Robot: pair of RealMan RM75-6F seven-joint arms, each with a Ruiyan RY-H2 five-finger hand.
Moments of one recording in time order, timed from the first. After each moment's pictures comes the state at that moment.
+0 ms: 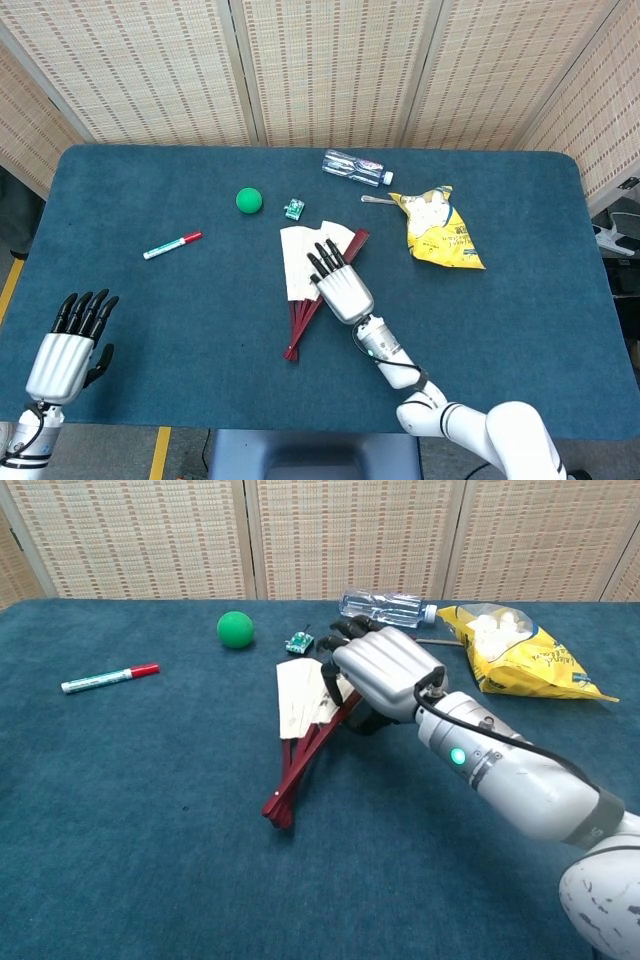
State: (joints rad) left arm -0.16 -1.29 -0.02 -1.45 1.61 1.52 0.20; right arm 0.80 -2.07 0.21 -0.78 -1.51 1.14 -0.32
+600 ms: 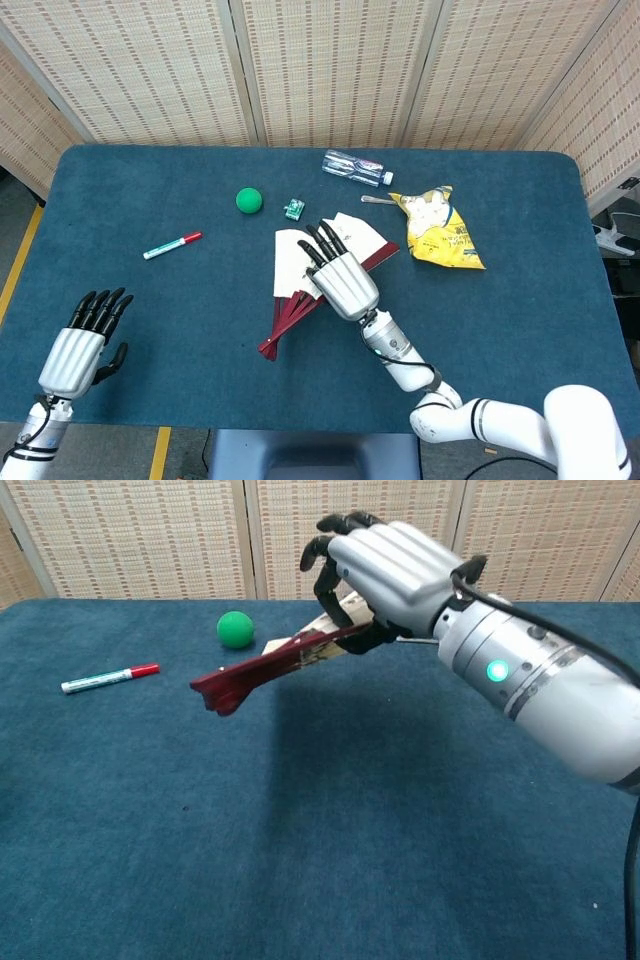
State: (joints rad) left arm -0.20 -1.28 -0.01 -1.46 1.63 1.47 0.05; right arm 0.79 -1.78 0.28 -1.35 -1.48 1.19 -0.51
